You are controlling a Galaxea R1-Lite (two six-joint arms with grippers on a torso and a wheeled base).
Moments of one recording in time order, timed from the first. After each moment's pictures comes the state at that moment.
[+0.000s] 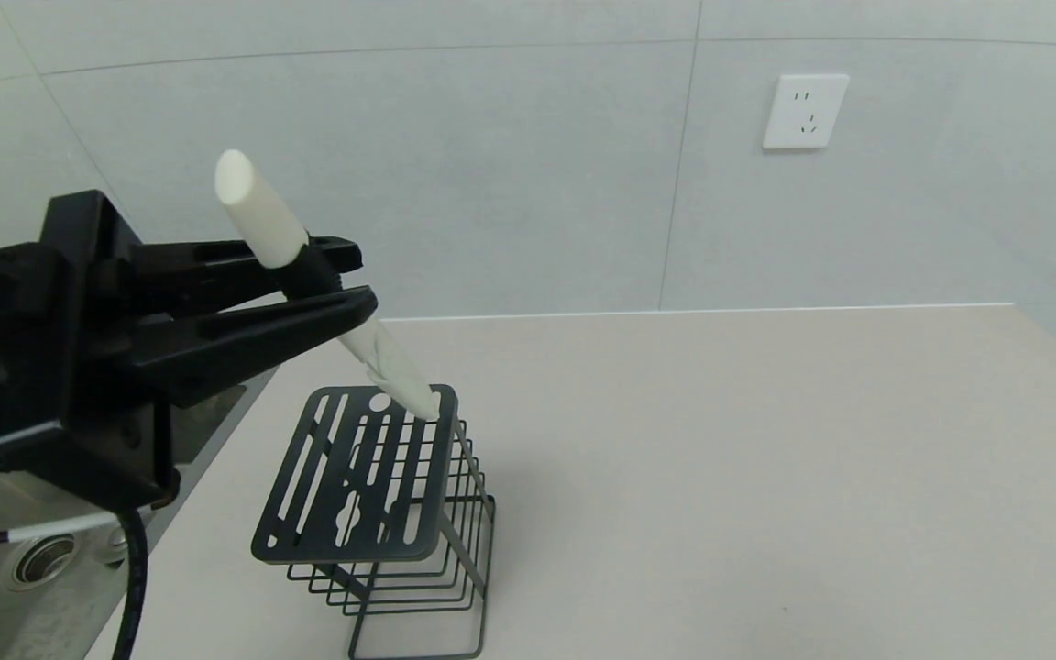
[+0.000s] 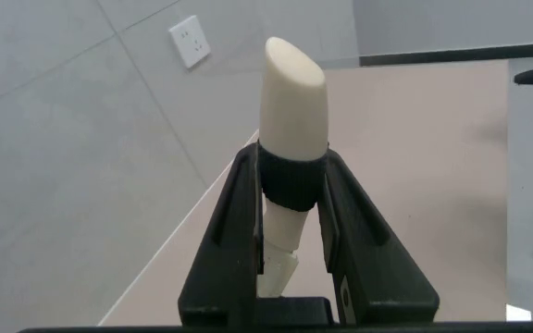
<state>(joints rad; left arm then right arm) -0.44 1.20 -0.81 -0.46 -0.65 0.34 0.00 0.00 0.00 0.00 -0.04 0.00</state>
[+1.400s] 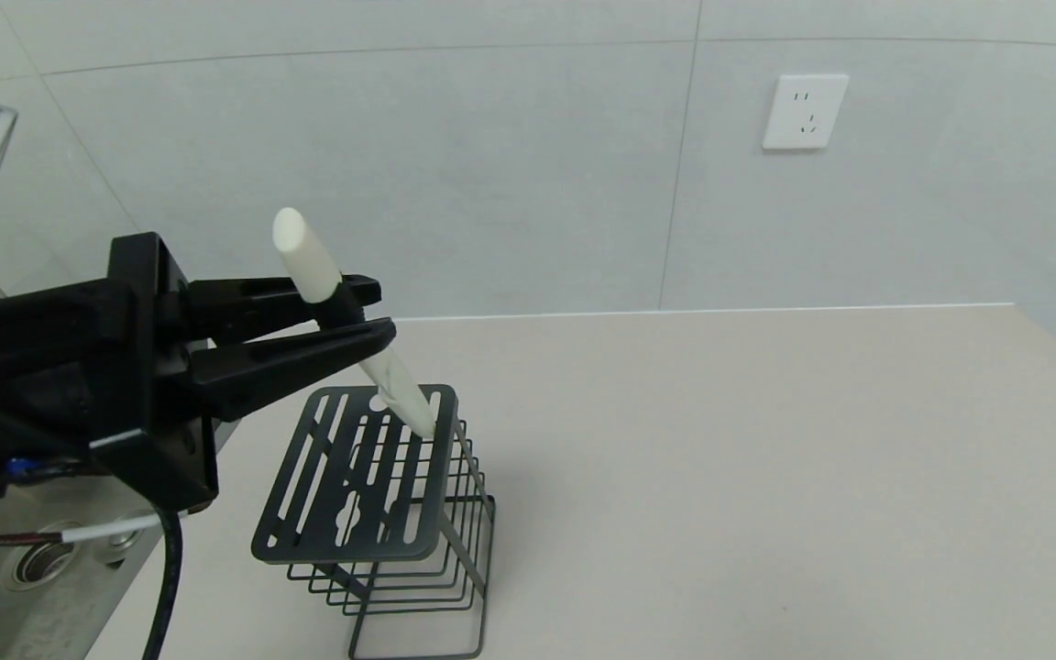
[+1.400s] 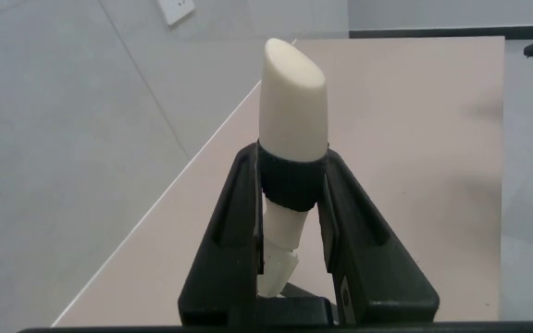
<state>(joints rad) -0.41 1.24 -0.78 -0.46 -0.65 0.34 0.00 0.00 0.00 0.00 -0.04 0.00</state>
